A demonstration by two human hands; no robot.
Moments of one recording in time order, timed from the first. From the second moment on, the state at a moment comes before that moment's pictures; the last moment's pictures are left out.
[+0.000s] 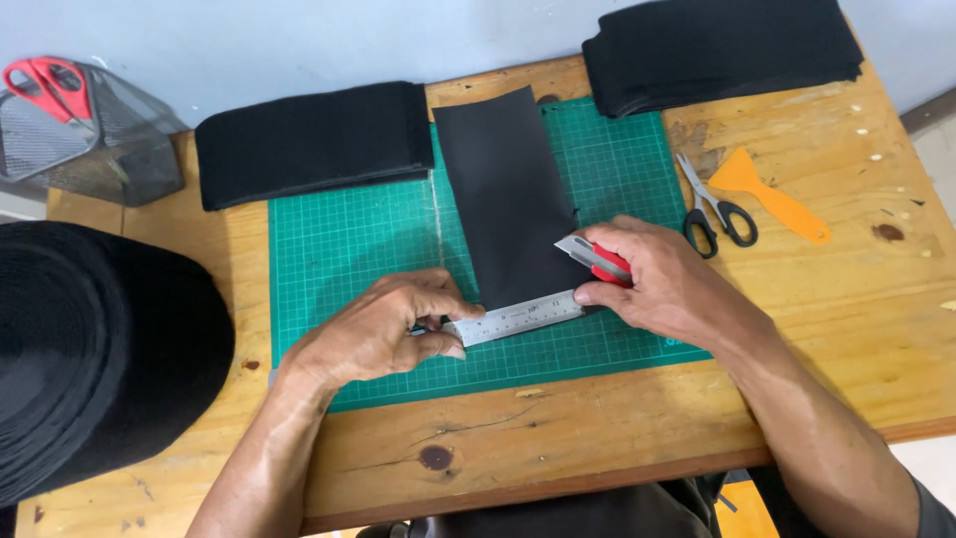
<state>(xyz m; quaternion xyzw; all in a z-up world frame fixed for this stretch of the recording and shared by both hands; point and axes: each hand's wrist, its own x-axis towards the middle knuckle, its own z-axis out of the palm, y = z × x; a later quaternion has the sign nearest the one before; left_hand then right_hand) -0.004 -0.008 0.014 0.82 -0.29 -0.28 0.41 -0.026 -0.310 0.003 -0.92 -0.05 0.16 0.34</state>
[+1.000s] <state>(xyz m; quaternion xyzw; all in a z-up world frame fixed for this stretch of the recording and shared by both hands) -0.004 -0.010 0.022 0.82 -0.28 -0.28 0.40 -0.027 -0.310 0.001 -0.93 -0.06 0.13 0.35</state>
